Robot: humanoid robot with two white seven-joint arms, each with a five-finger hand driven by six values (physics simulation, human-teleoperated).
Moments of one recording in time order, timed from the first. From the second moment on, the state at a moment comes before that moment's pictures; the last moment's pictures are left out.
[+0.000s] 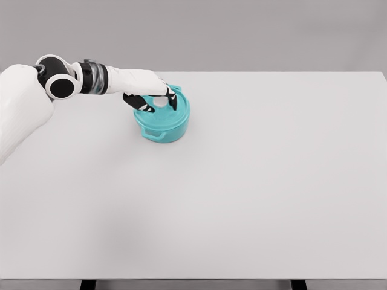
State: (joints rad) left arm -1.07 0.44 -0.94 -0.97 -0.40 -0.61 -0.61; right arm 0.03 0.00 0.71 -0.10 0.29 -0.16 0.10
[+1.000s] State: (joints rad) left arm -0.99 0.79 -0.88 -1.08 -0.40 -0.61 -0.61; right arm 0.03 0.00 0.71 -0.10 0.29 -0.16 0.10
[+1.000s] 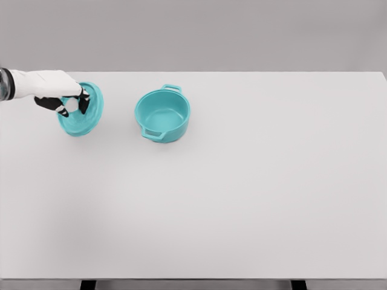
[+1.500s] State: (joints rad) left arm -0.99 0.74 -0.85 -0.91 -0.36 -0.61 -0.61; right arm 0.03 0.00 0.71 -0.10 0.29 -0.16 0.10
